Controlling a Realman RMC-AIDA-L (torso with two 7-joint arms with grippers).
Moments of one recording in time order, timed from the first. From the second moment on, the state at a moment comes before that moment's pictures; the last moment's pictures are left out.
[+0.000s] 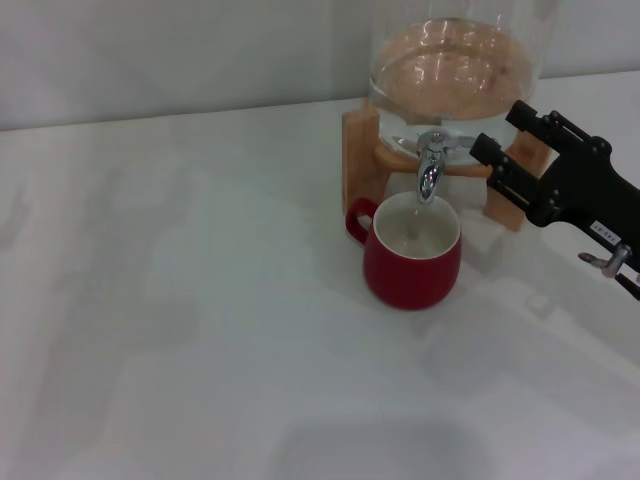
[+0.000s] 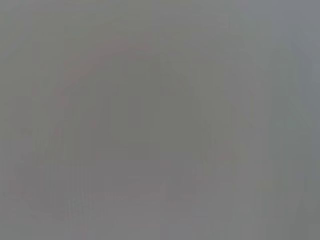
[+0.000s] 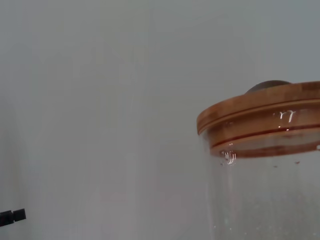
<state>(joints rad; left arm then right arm) -0.18 -2.08 -1.75 -0.80 0.23 -0.87 2.69 0.35 1.99 1.59 0.21 -0.39 1.55 -2.56</state>
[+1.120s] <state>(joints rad) -0.18 -2.08 -1.75 -0.80 0.23 -0.88 2.68 0.36 1.98 1.59 0.21 -0.46 1.49 -2.58</state>
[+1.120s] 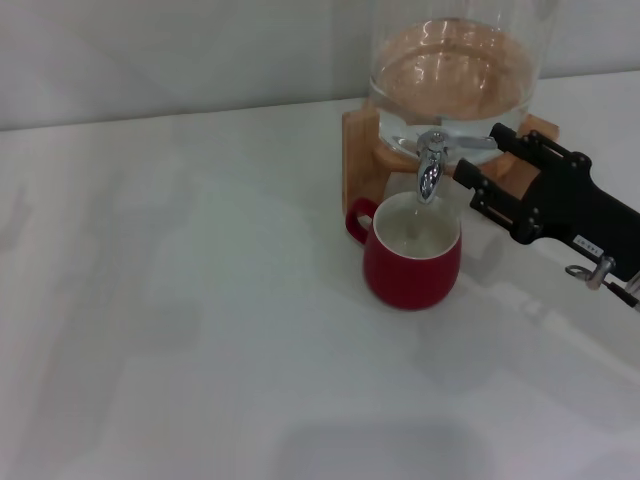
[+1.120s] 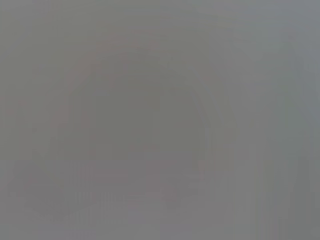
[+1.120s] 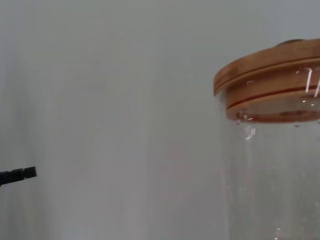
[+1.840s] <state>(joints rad) -0.18 -2.08 -1.75 -0.80 0.23 -0.88 2.68 0.35 1.97 1.59 0.22 -0.51 1.52 -2.60</state>
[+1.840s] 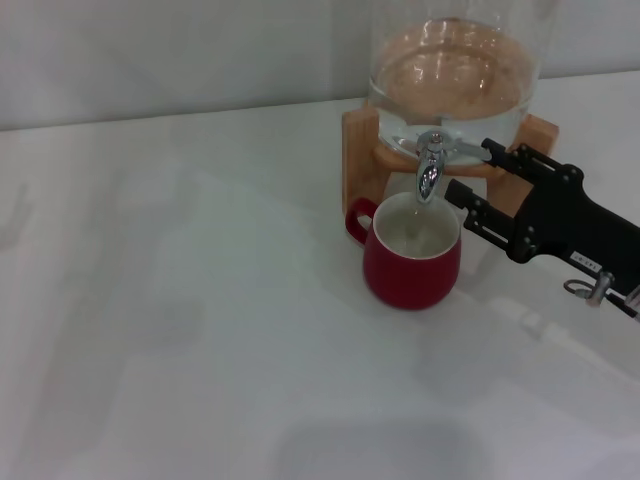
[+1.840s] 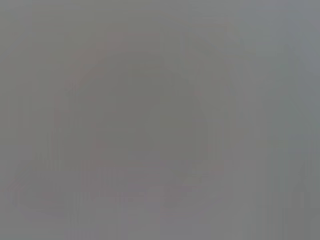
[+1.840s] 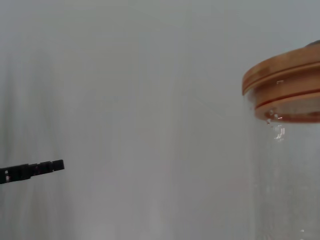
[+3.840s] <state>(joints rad) -0.18 -2.08 -1.74 -0.81 0.24 -0.88 2.68 0.27 1.94 1.72 0.23 -0.57 1.61 -2.60</state>
